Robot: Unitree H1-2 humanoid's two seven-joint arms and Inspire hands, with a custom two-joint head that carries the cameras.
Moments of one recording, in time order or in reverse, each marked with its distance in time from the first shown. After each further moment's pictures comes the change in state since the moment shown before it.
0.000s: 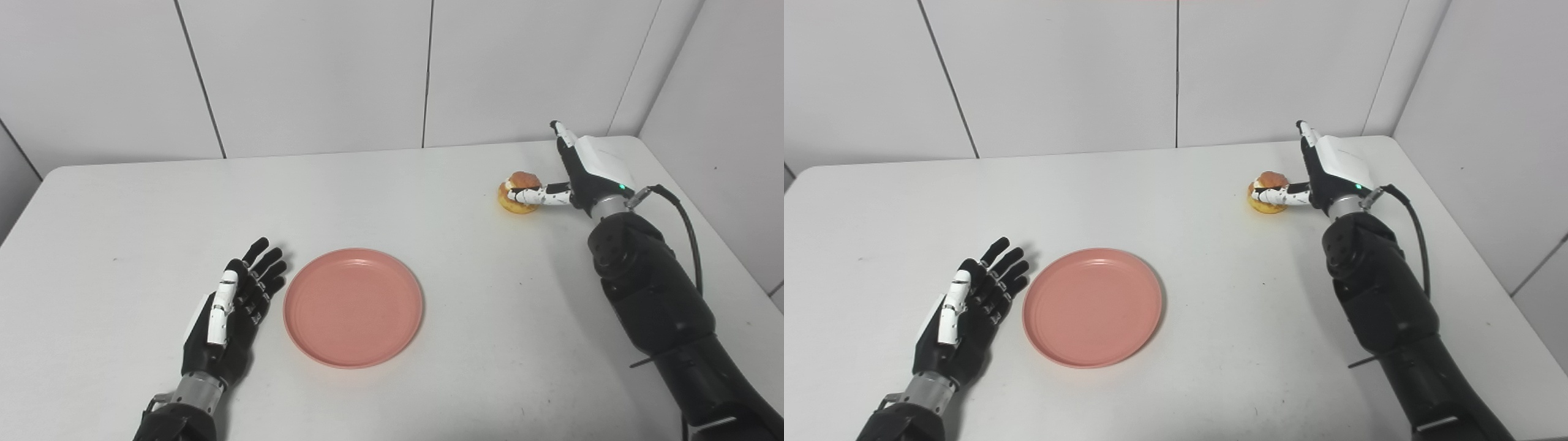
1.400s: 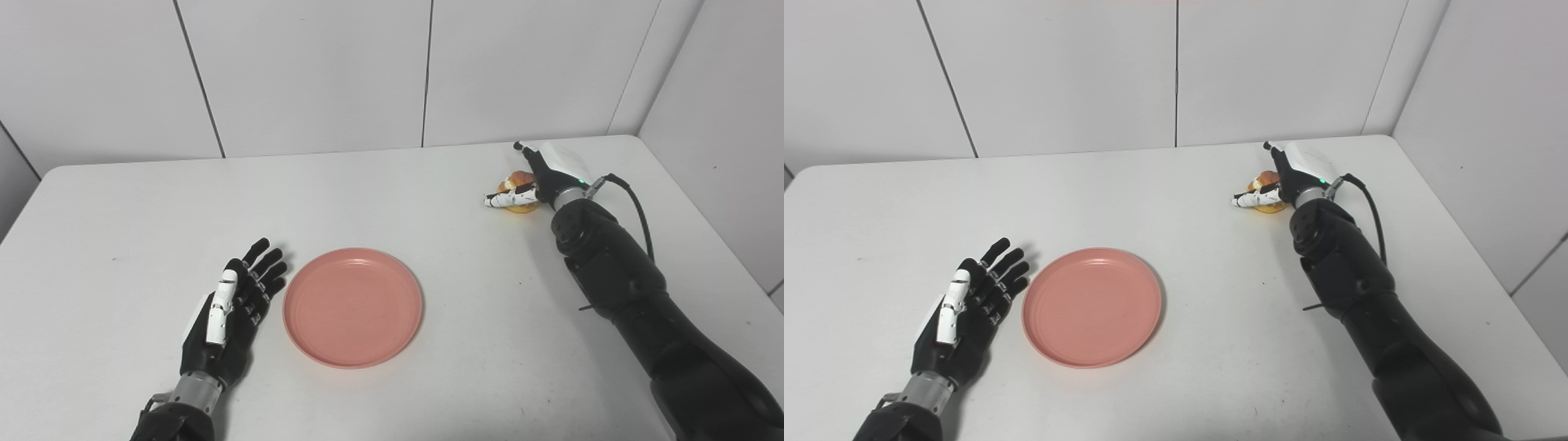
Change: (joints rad) left arm 0.000 0.001 0.005 -0.018 -0.004 0.034 -0.002; right arm -0.170 0.059 0.083 0.356 0.118 -0.068 -0.099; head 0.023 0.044
